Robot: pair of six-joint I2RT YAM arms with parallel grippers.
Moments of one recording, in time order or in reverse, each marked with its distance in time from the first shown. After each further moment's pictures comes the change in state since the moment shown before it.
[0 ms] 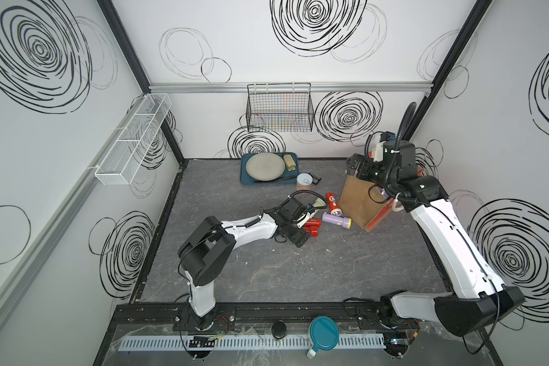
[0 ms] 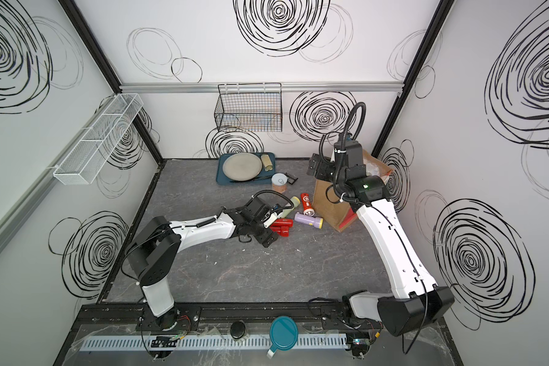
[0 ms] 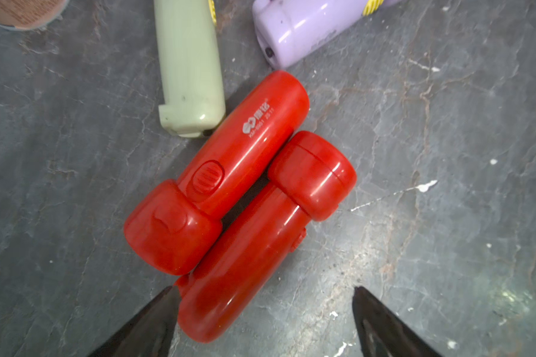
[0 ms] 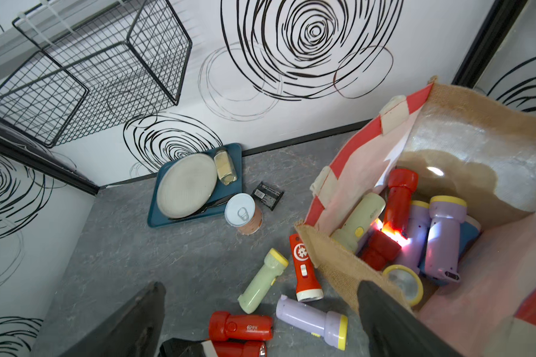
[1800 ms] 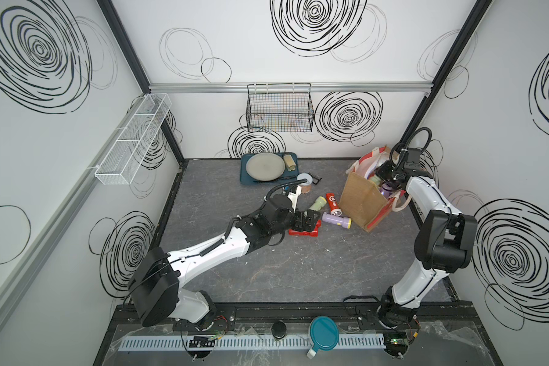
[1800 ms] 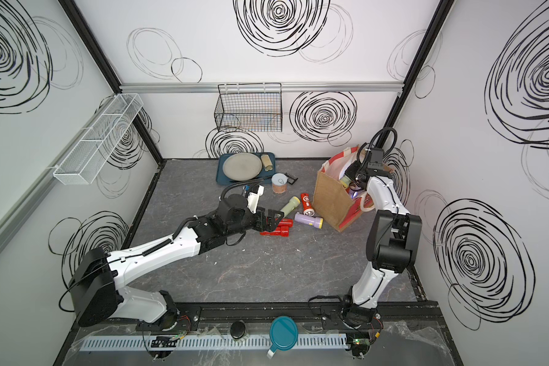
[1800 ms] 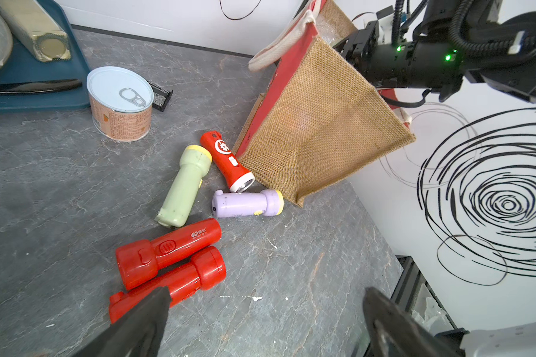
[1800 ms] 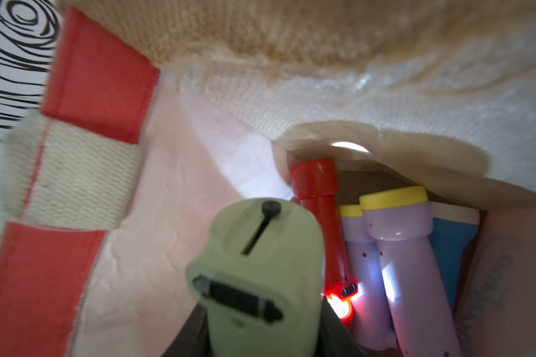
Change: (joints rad) left arm -0.052 -0.430 -0.180 0.331 -0.035 -0.651; right arm -0.482 0.503 -0.072 0.362 -0.286 0.180
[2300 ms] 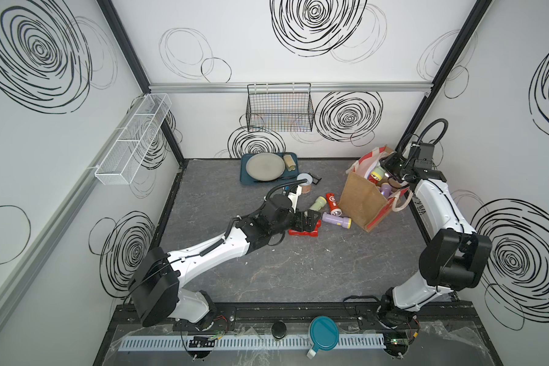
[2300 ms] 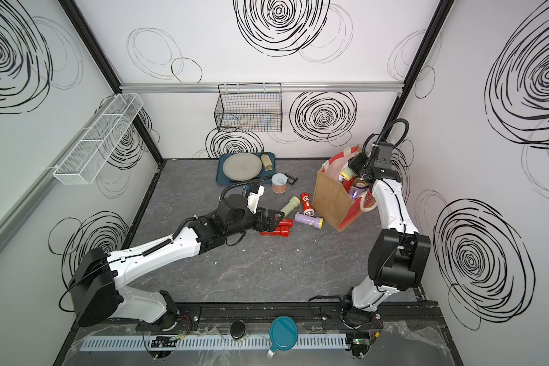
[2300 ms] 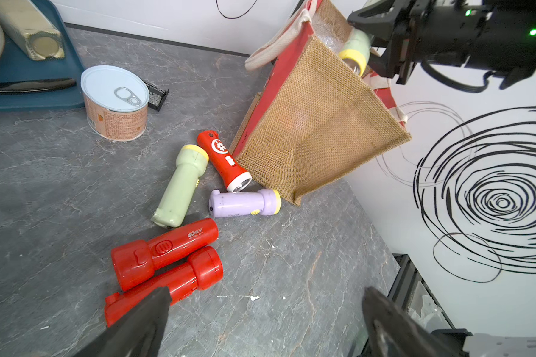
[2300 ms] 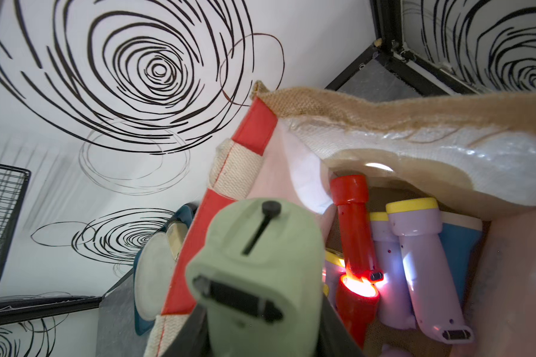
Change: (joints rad) left arm 0.000 0.000 0.001 0.006 0.015 0.000; right arm -0.003 -0.155 0.000 -0.014 -0.043 0.017
